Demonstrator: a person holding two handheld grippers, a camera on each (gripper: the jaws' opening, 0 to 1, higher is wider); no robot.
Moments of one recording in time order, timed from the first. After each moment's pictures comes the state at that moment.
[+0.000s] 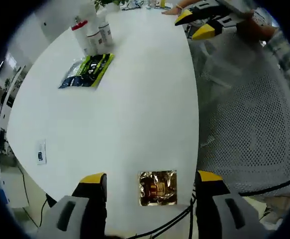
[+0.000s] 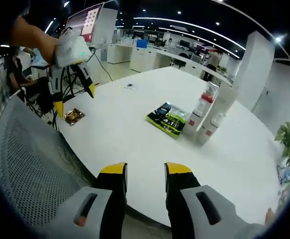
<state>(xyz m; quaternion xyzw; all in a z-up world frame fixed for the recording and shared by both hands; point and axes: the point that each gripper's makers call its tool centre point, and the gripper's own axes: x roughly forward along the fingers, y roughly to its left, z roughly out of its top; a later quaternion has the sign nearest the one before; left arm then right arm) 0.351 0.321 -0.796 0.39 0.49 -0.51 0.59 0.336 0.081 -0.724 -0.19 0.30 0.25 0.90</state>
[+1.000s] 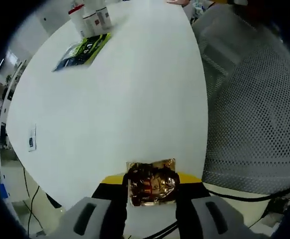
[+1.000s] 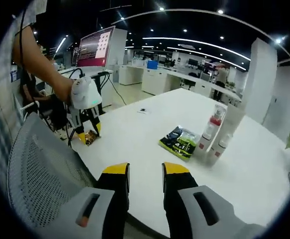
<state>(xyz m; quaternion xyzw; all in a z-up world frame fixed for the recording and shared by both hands) 0.347 0.338 -0.829 0.40 0.51 -0.48 0.60 0.331 0.108 -0.689 -0.13 0.22 0.32 0.91</state>
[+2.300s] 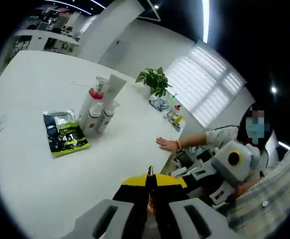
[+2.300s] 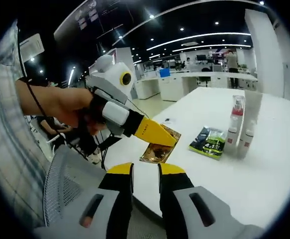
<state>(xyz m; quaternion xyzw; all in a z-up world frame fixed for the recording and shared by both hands) 0.351 0.120 -0.666 -0.18 0.39 -0.52 0.74 0.313 0.138 -0.668 0.02 0.22 0.40 0.89</state>
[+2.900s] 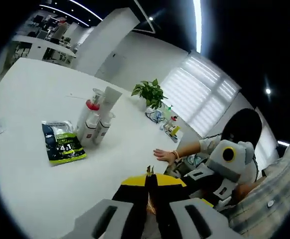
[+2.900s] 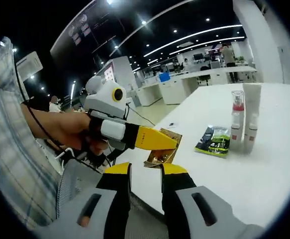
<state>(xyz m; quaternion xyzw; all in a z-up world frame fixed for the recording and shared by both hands) 0.345 0.112 -0.655 -0.20 0.33 -0.53 0.76 0.314 0.137 -0.656 0.11 0.22 0.40 0.88</state>
